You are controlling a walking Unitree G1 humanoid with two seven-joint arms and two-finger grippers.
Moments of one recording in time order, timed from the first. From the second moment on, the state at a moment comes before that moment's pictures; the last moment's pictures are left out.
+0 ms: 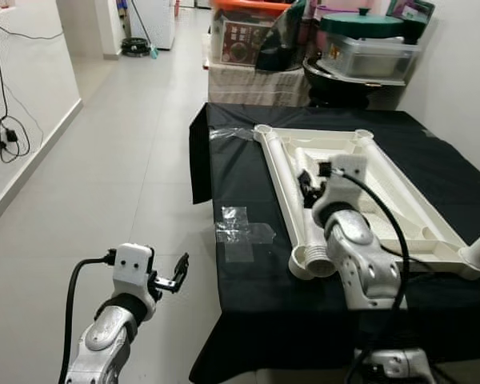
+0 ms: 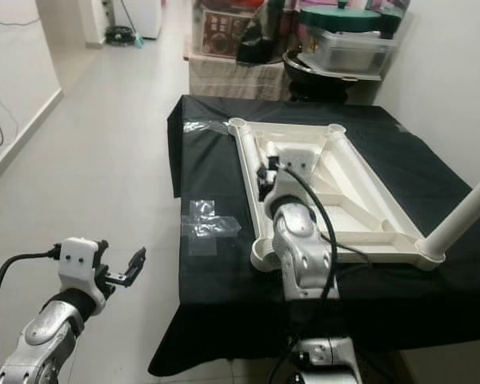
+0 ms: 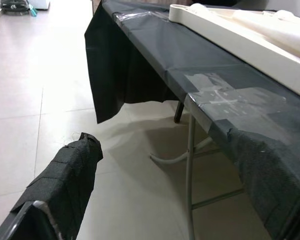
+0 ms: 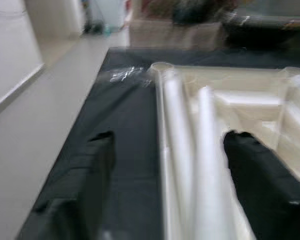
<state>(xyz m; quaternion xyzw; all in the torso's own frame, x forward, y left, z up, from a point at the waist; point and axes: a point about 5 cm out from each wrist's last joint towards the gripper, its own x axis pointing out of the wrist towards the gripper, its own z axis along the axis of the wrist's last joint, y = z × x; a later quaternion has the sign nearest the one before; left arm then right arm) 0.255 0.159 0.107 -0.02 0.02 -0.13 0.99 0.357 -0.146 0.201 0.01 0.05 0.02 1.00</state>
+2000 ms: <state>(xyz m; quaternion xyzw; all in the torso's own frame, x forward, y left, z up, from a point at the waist) 0.254 0.153 0.100 -0.02 0.03 -0.11 0.99 0.392 -0.191 0.142 0.05 0.31 0.00 0.95</state>
